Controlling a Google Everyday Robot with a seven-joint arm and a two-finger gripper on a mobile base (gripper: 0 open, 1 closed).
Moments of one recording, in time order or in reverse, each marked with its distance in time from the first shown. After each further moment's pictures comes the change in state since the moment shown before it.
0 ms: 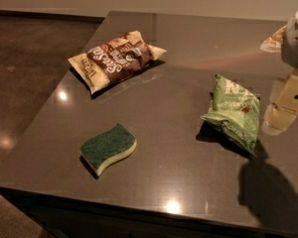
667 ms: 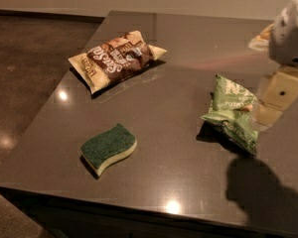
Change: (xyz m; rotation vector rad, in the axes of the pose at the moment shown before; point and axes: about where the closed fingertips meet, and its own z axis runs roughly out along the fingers) arm -0.021 -0.002 0.006 -0.012 -0.036 -0.017
